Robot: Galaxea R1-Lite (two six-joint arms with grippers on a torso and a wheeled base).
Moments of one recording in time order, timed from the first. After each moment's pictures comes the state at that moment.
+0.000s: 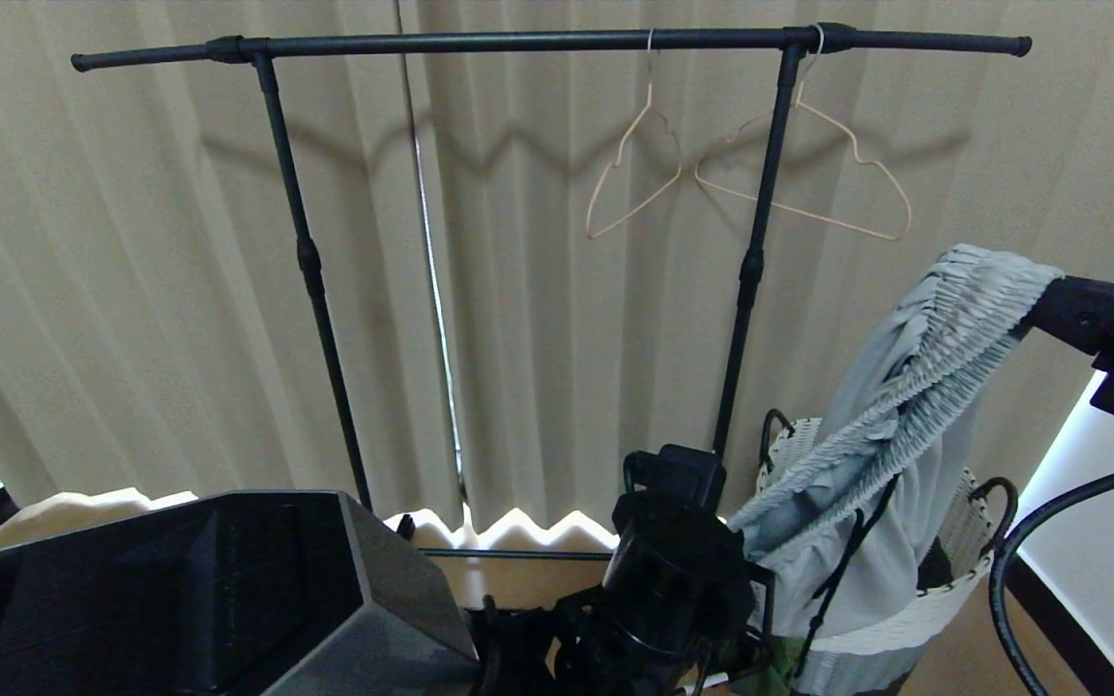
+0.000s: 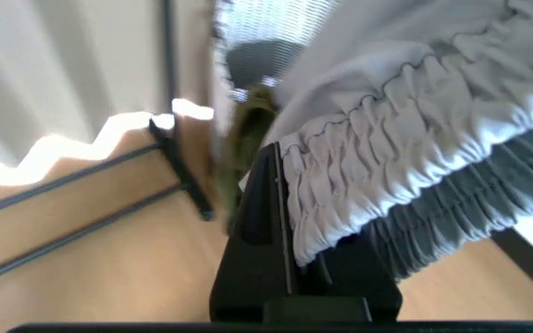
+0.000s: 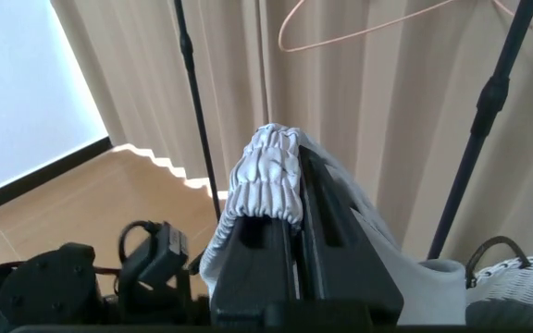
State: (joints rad) left arm -1.03 2.21 -1.03 -0.86 0.31 -0.32; right arm 0.35 1.18 -0.74 -0.44 0.23 0.18
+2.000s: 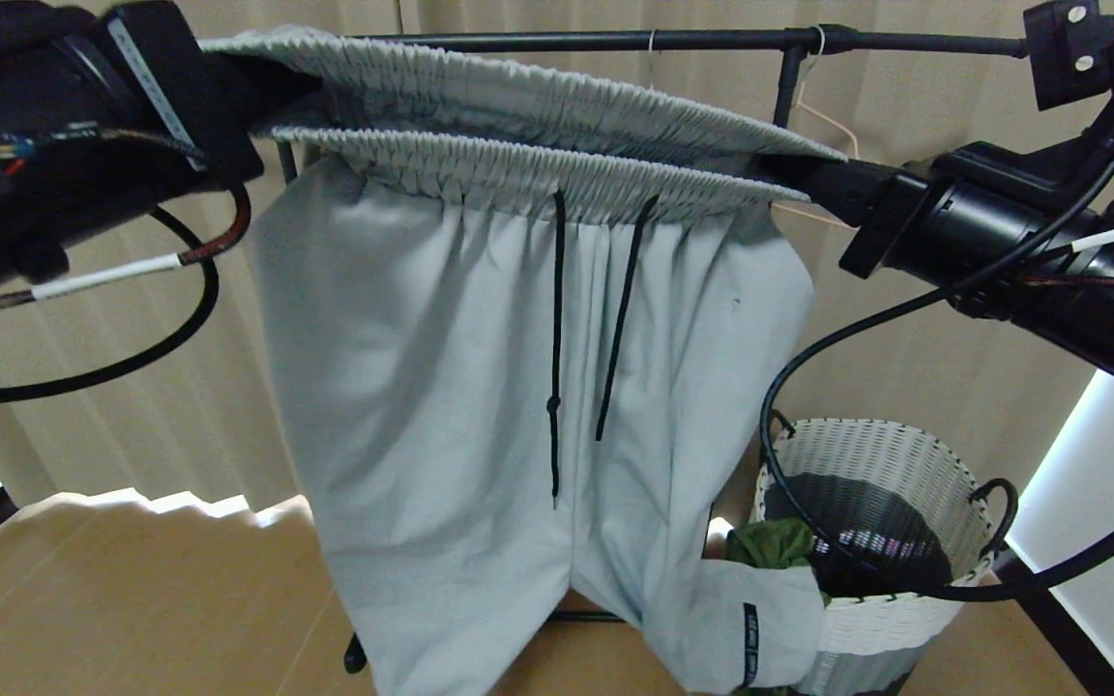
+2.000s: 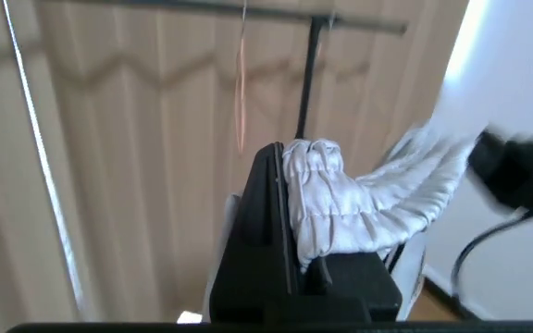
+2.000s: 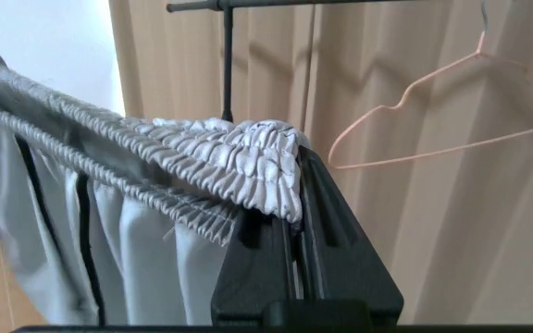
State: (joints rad) left arm -0.56 1.32 -1.06 -0.44 0.03 -0.10; right arm 0.42 1.58 -0.99 -0.82 0.30 0.14
